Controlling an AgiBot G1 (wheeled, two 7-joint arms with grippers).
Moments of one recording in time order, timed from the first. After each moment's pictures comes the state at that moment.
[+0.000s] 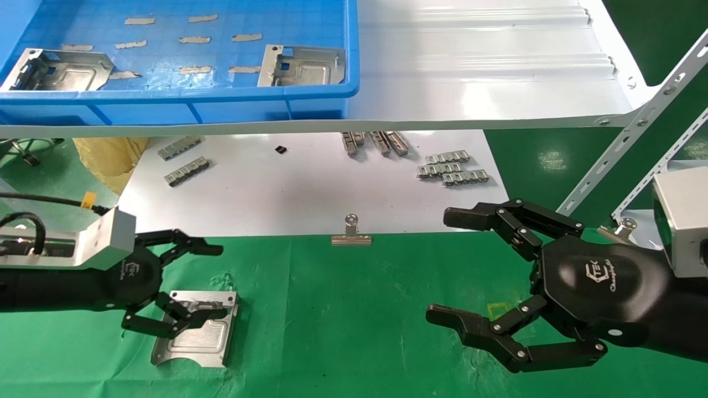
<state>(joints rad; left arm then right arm) -1.65 0.79 0.97 -0.40 0.97 1.60 0.38 1.06 -0.55 -0.38 1.21 -0.62 -1.40 0.10</state>
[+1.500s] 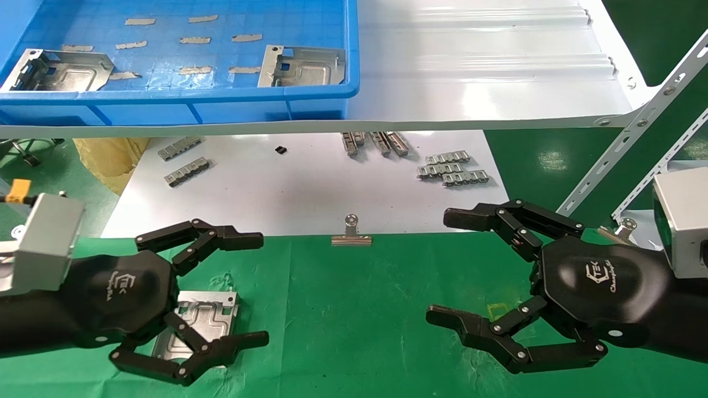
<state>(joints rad) -1.19 0.65 0.42 -1.11 0.78 1.52 -0.07 1.06 -0.55 -0.38 1.21 -0.62 -1.40 0.10</state>
